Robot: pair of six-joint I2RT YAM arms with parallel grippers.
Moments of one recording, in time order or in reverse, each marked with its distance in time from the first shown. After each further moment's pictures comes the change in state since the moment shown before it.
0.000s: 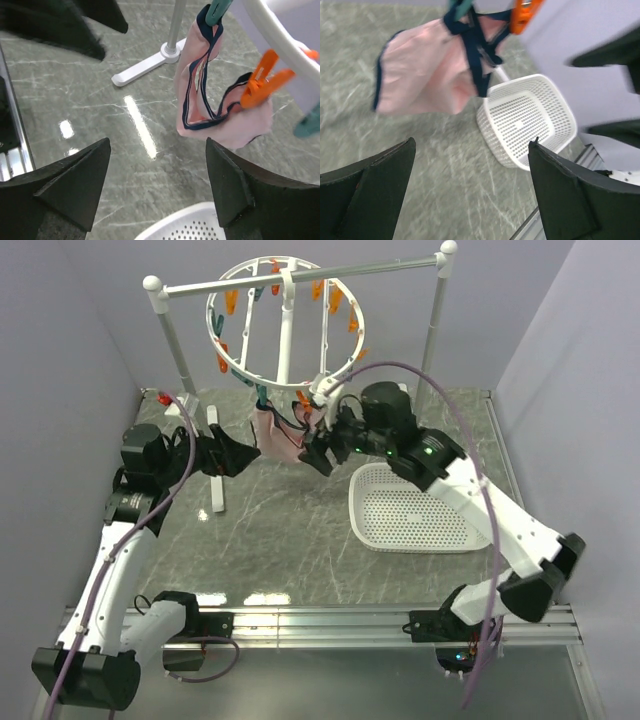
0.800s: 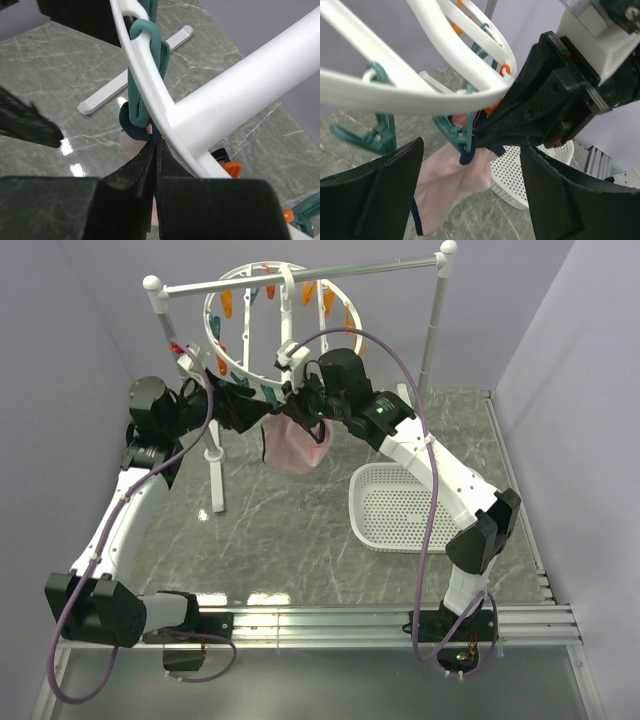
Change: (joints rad) left arm -0.025 0.338 0.254 0.363 0.182 0.039; right arm -0.021 0.359 0.397 -0.062 0.093 0.049
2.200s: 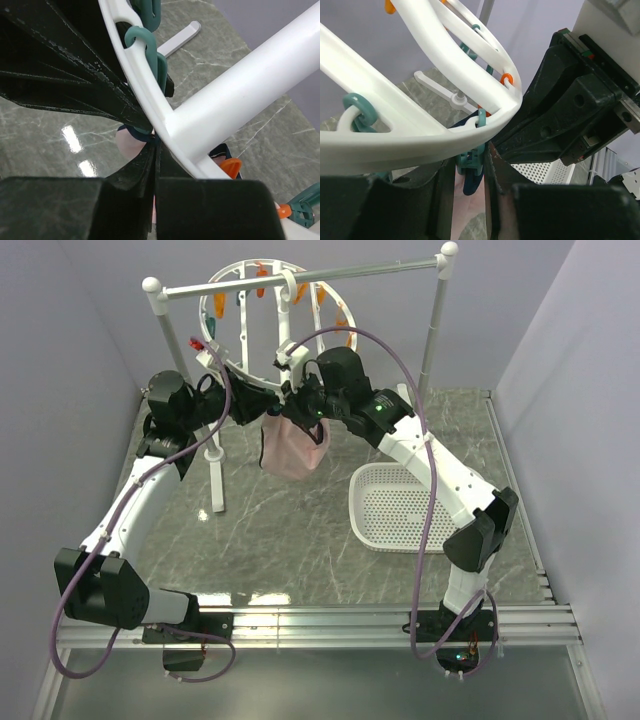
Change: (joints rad) left arm -0.058 0.082 0.015 0.052 -0.015 0.034; right arm -0.003 0.018 0.027 -0.033 -0.021 0.019
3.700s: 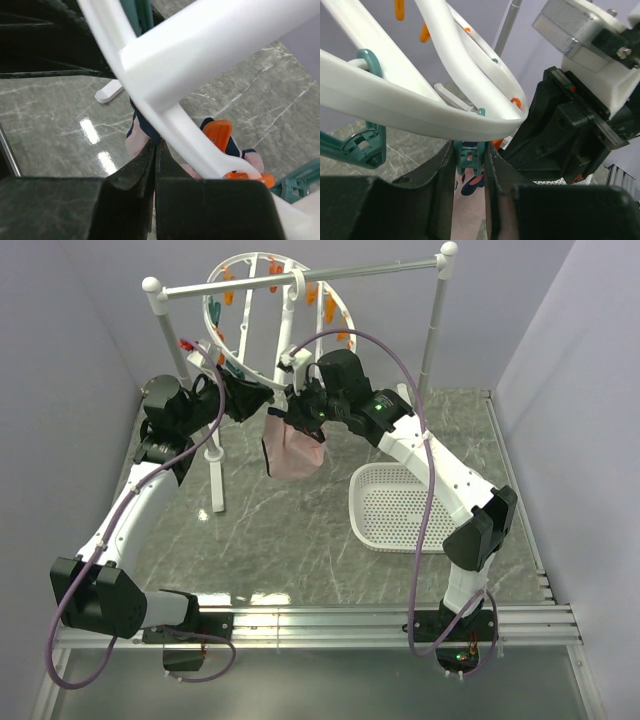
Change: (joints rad) left arm -0.005 -0.043 -0.025 0.026 -0.135 -0.018; right arm -0.018 0.000 -0.024 -0.027 -0.044 0.063
